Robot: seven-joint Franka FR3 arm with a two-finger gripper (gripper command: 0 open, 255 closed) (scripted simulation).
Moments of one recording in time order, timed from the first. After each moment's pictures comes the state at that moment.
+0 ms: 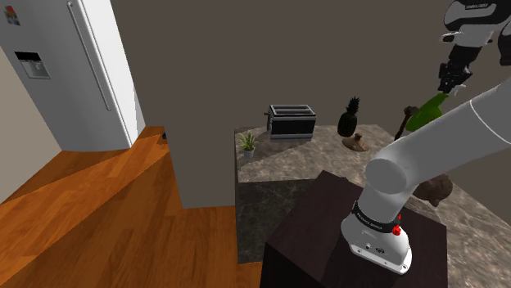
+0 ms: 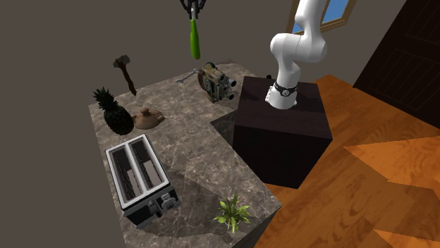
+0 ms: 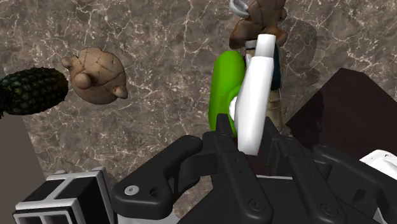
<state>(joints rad) -0.26 -0.52 -1.11 -1.86 -0.52 1.68 -1.88</state>
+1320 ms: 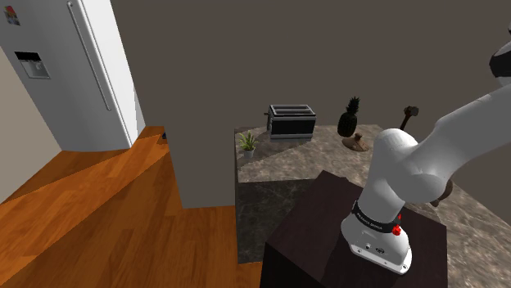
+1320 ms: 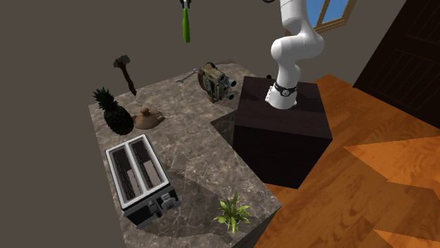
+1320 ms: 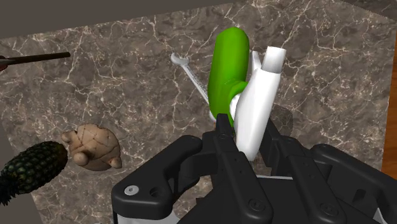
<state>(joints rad) 0.44 -0.70 -1.89 -1.13 -0.69 1.51 -2.24</state>
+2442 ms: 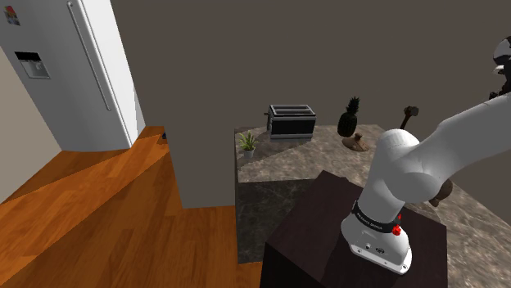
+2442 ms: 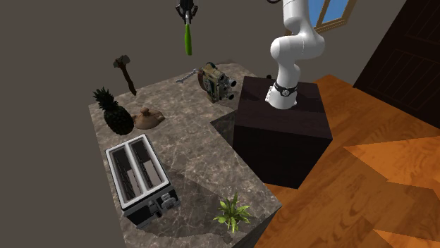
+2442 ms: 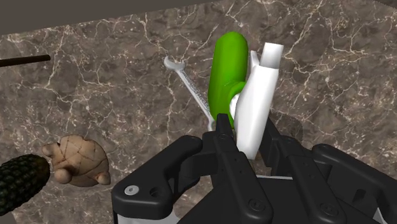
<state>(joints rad) 0.32 -0.73 -1.88 -1.39 -0.72 1.72 -2.19</state>
